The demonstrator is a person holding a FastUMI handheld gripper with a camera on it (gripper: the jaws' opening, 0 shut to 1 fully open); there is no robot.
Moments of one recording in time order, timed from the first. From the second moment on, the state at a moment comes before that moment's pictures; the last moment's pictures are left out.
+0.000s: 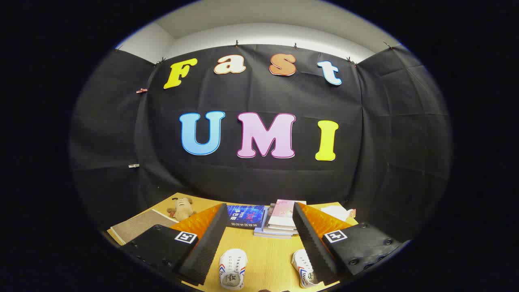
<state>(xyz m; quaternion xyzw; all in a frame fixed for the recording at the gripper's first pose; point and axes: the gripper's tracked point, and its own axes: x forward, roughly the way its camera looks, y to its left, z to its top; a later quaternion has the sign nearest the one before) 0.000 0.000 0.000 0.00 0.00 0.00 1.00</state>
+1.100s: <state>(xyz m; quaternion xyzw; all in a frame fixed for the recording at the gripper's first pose) 0.003 0.014 -0.042 0.04 0.07 0.01 1.00</state>
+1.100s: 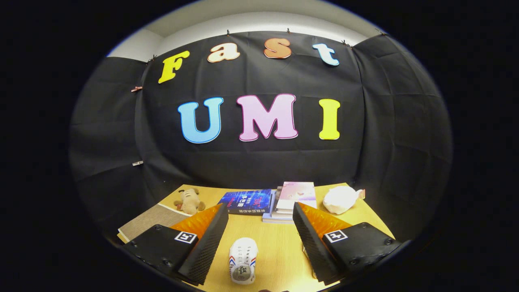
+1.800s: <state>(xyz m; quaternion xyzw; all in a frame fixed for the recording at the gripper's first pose) -0.045 0.154 -0.162 0.24 0.27 0.18 0.91</state>
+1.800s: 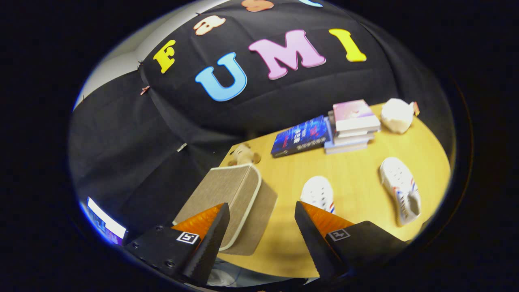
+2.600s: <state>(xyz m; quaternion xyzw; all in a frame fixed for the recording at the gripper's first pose) -0.065 0.270 -0.244 0.49 0.37 0.29 0.73</state>
